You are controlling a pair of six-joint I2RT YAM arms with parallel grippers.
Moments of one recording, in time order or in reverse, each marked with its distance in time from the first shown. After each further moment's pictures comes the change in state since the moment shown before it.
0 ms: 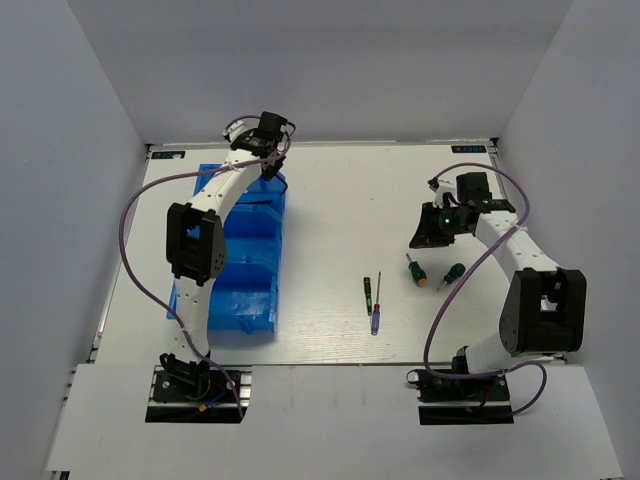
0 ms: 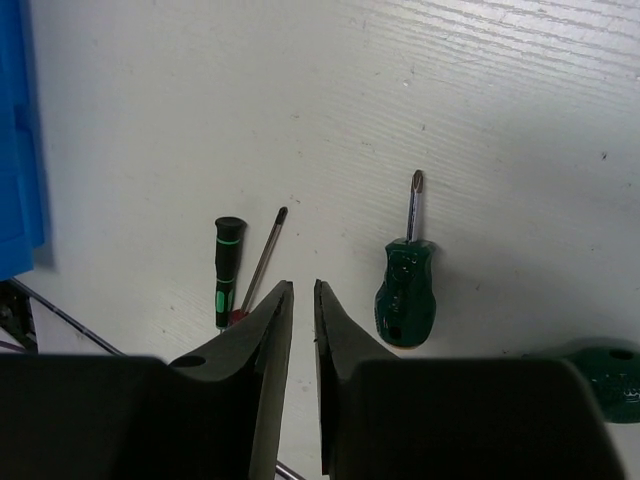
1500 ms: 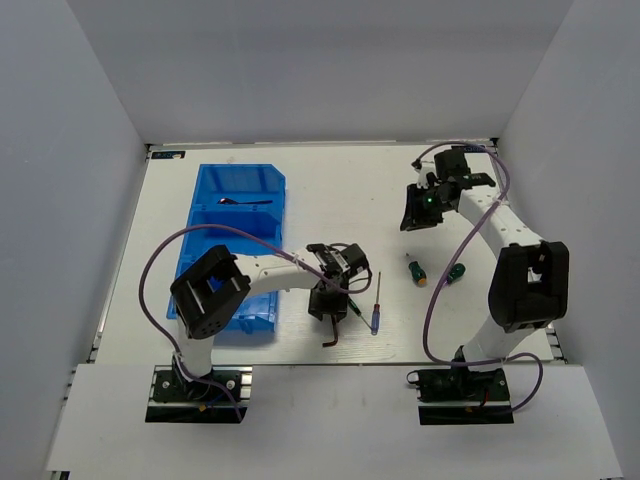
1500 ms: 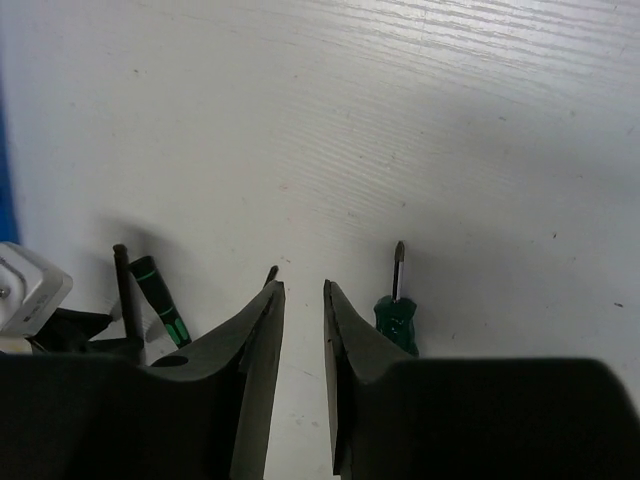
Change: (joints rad) left arm -0.652 -0.309 -0.819 0.036 0.388 0.219; right arm 0.108 0.176 0.249 -0.072 0.158 0.034
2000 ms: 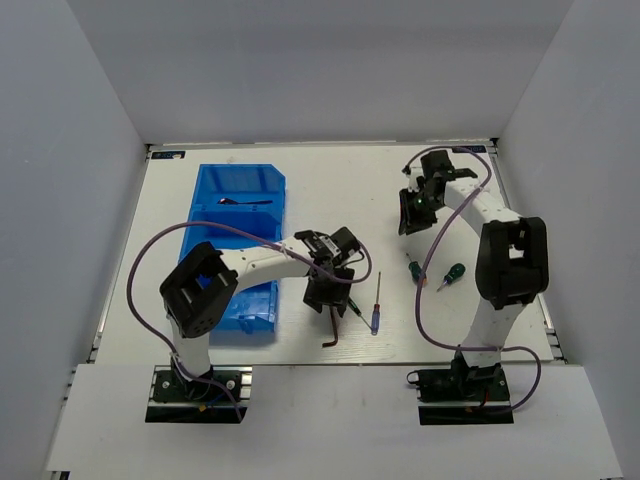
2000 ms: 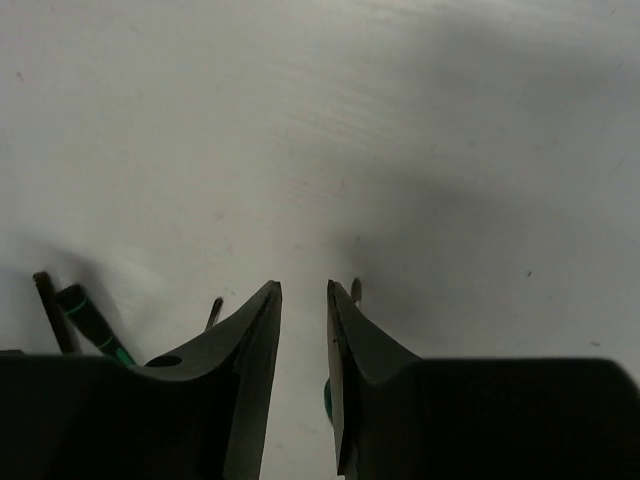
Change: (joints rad) left arm 0.093 -0.046 0.026 -0.010 0.176 0.222; right arm 0.023 0.190 0.103 -0.016 0.090 -0.051
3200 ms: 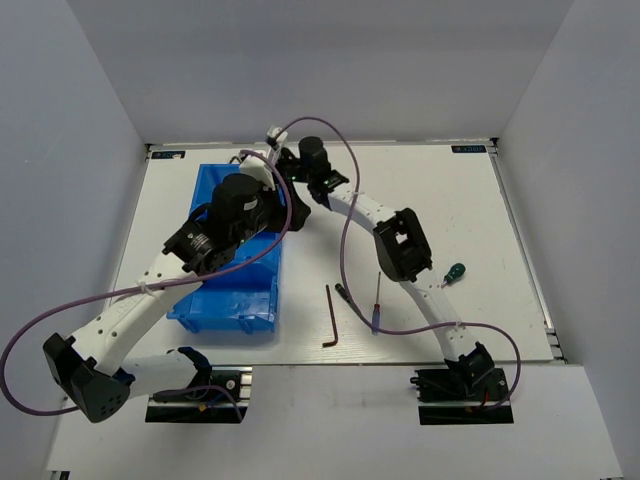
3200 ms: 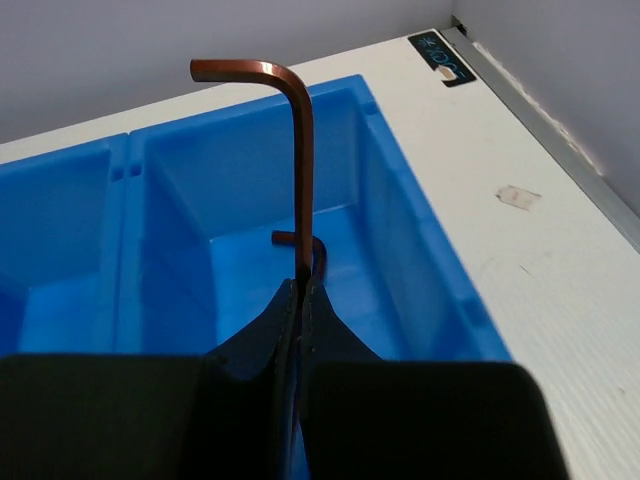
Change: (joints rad) left arm 0.249 -0.690 -0.075 0.354 -0.238 0.175; right arm 0.471 0.784 0.893 1.004 -0.405 0.044
